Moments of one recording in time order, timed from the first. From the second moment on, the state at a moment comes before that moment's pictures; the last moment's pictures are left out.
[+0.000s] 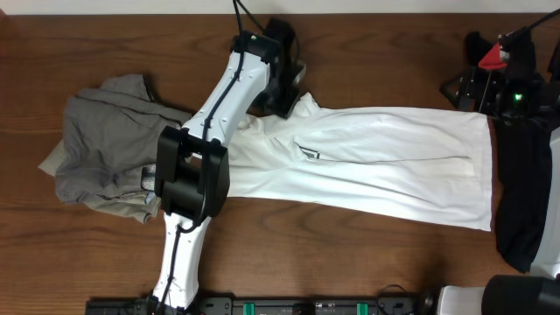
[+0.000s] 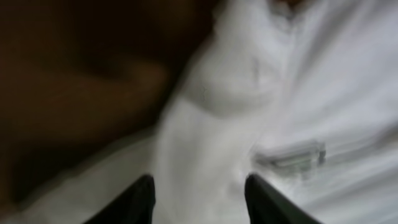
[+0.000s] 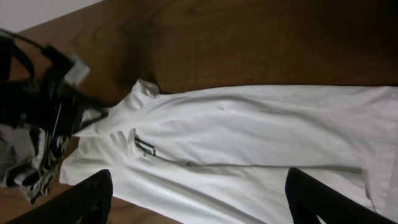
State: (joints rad) left arm -0.40 2.31 2.08 -1.16 0.15 0.10; right arm -0.28 1.54 1.65 -1.16 -0.52 -0.01
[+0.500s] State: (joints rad) left arm -0.41 2.42 2.08 -0.94 0.19 0.14; right arm -0.28 1.54 1.65 -1.16 -0.52 -0.01
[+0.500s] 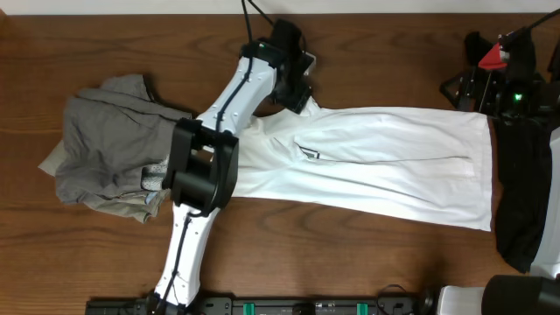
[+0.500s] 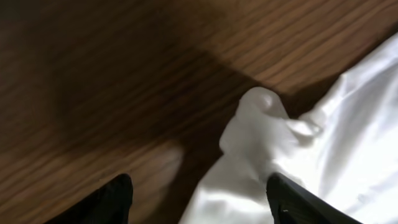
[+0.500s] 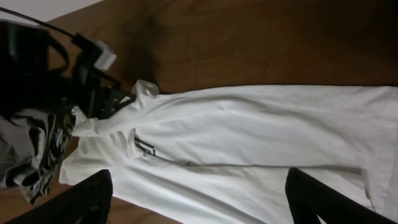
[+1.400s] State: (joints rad) left arm -0.49 2.25 2.10 -1.11 0.17 0.10; right arm -0.28 1.54 1.65 -1.16 -0.52 -0.01
